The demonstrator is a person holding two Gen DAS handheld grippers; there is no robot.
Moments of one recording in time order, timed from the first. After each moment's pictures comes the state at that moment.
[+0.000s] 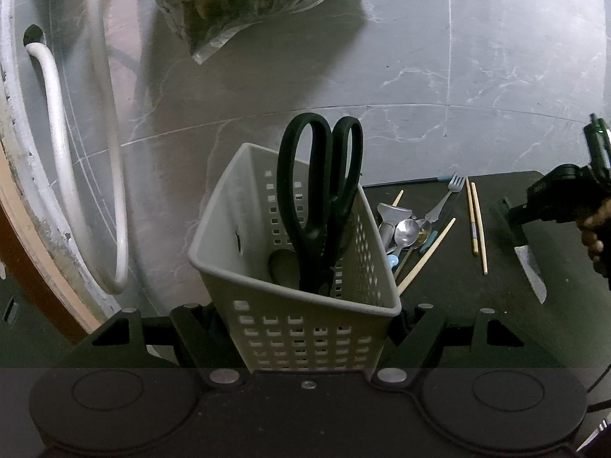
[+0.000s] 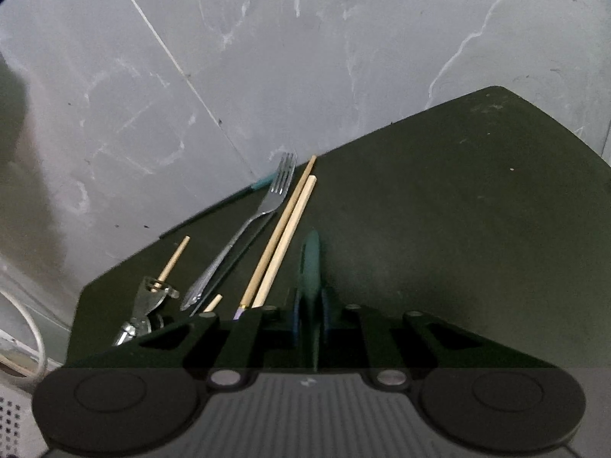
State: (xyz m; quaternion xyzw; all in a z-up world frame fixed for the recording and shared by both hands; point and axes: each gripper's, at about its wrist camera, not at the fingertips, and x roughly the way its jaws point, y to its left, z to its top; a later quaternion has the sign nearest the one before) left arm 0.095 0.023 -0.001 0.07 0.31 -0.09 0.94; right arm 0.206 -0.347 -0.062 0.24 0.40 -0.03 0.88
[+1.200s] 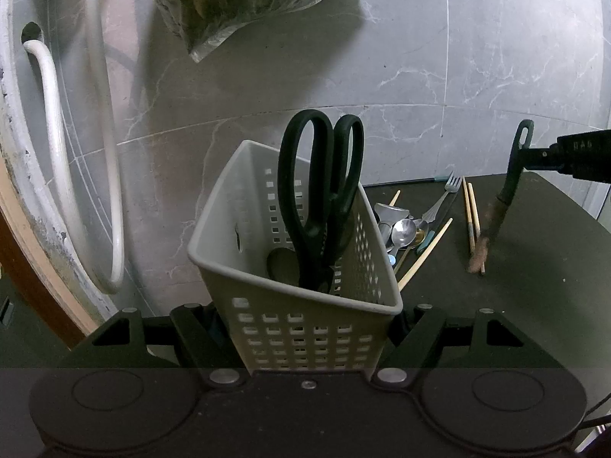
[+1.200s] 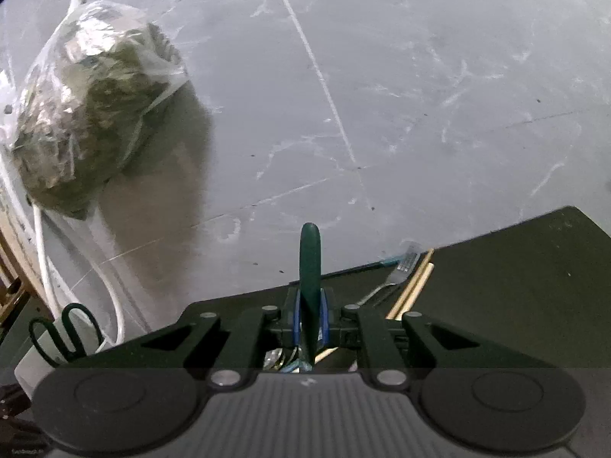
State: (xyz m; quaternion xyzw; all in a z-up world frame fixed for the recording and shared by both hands) left arm 0.096 0.026 -0.002 0.07 0.31 -0.10 0.94; right arm 0.143 -0.298 0.010 0.17 0.25 0.10 0.95
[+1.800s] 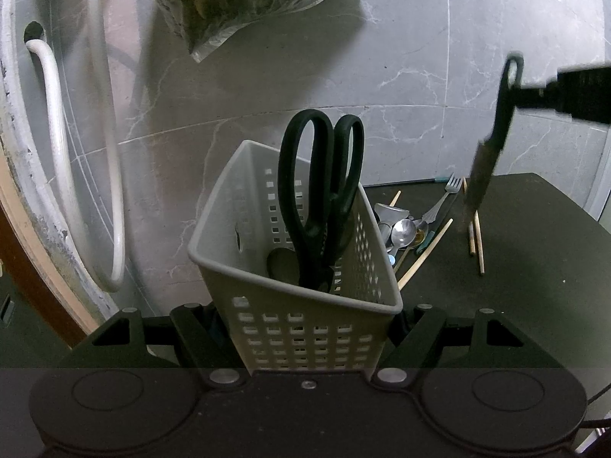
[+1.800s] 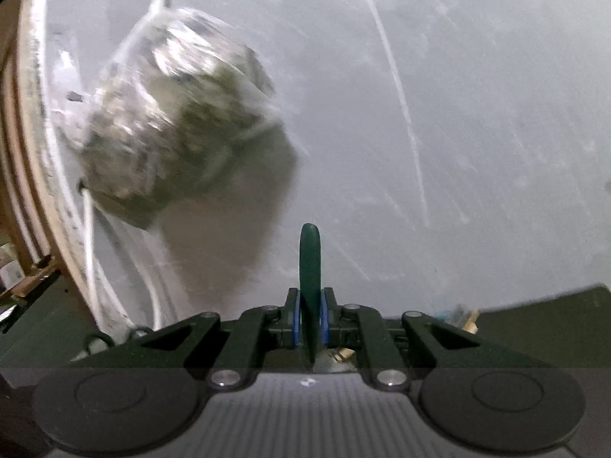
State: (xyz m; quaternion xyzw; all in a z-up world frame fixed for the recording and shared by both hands) left arm 0.095 0.026 -0.003 0.07 0.31 -0.10 0.94; right arm 0.133 -0.260 0.075 0.11 0.19 0.17 0.96
